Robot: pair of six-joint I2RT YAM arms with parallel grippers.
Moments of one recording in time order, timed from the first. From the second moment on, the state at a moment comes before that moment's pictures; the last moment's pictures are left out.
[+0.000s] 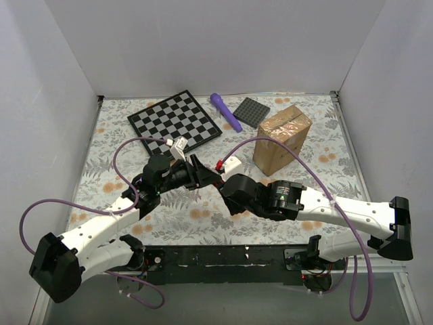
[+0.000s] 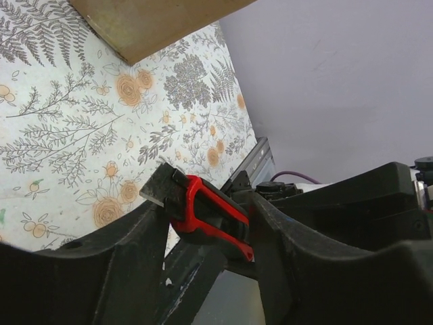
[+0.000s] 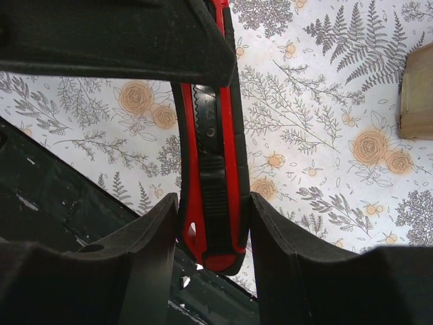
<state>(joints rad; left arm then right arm) -0.65 1.00 0.60 0.17 0.39 -0.94 1.32 1.24 1.14 -0.76 0.45 0.47</state>
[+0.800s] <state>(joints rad) -0.65 0.96 0.53 0.34 0.42 -1.01 1.33 1.15 1.14 -0.73 0.45 0.52</state>
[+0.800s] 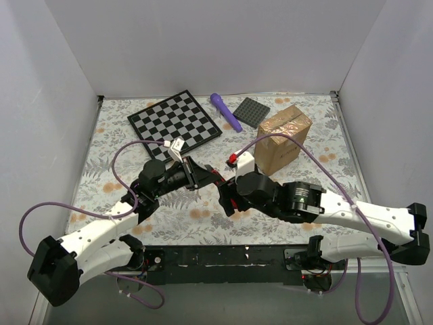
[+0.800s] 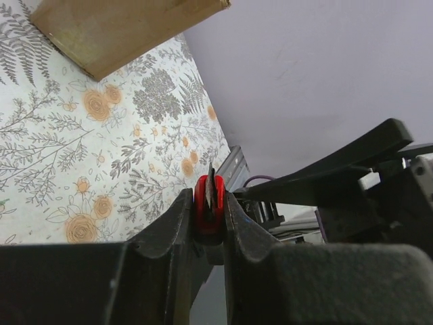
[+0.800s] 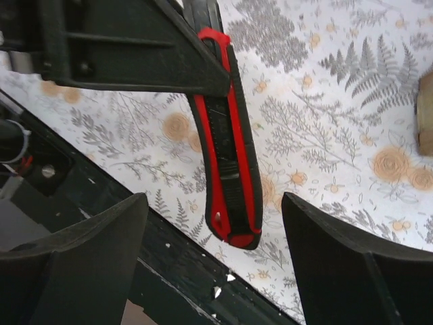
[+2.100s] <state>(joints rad) -0.65 0.80 0.43 0.77 0.43 -1.18 1.25 0.76 0.74 -0.03 0.22 0.63</state>
